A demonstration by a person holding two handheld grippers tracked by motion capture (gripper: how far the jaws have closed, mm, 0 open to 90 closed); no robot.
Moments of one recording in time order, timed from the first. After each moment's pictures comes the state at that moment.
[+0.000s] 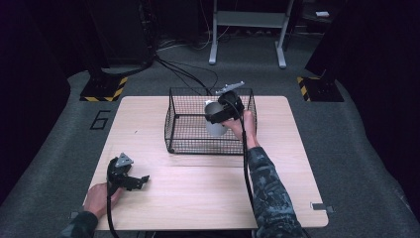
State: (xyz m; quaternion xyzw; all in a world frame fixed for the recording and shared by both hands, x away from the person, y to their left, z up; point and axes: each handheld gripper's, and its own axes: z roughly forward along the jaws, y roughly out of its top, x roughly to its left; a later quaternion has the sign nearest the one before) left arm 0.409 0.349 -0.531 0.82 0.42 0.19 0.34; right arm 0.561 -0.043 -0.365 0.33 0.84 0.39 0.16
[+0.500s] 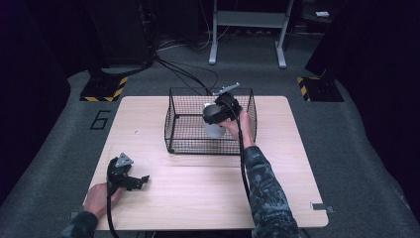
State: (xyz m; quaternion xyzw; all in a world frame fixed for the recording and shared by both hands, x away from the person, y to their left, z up) left arm 0.409 0.349 -0.531 0.82 0.42 0.19 0.34; right arm 0.576 -0.035 -0.385 0.35 0.85 0.37 0.14
